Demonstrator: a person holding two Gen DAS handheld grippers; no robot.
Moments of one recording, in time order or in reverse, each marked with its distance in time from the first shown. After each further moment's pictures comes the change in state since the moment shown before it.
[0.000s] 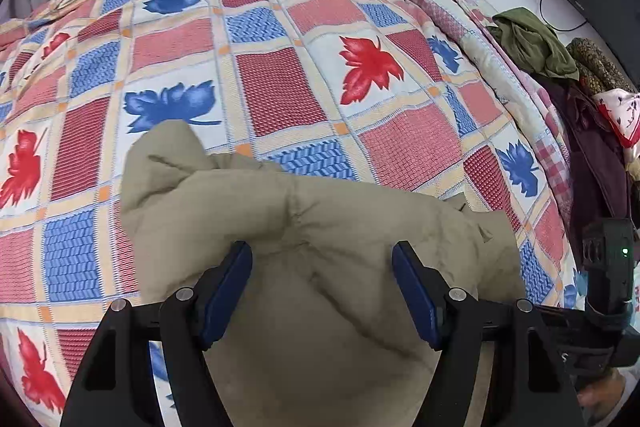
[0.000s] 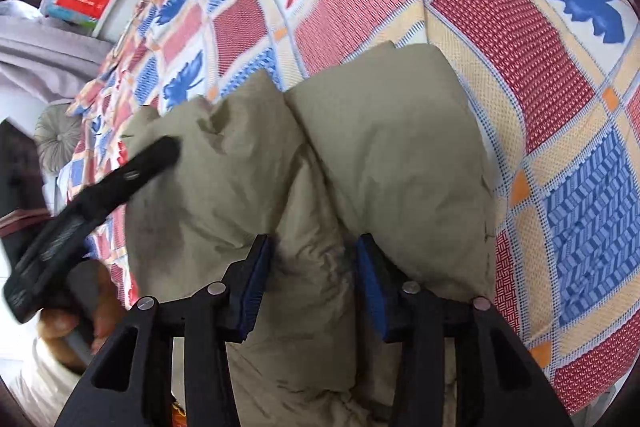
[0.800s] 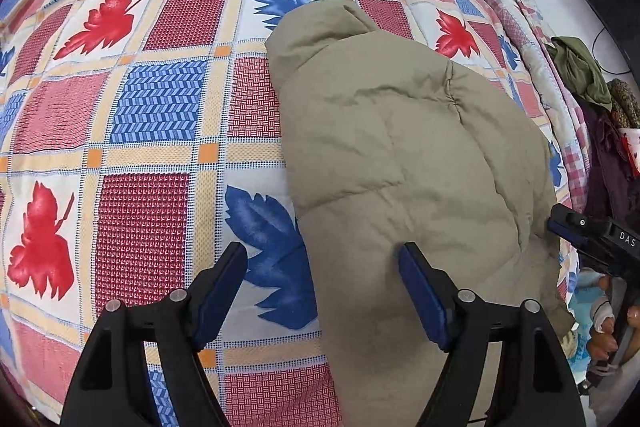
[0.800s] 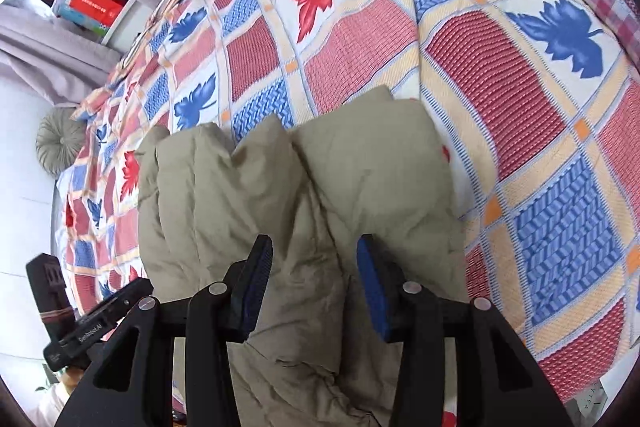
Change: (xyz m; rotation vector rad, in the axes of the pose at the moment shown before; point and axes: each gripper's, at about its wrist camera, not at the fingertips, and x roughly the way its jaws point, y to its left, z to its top) left arm -0.036 0.092 -0.099 -0.243 0.123 0.040; right arm -0.040 0.009 -0.001 -0.023 -0.100 -0.010
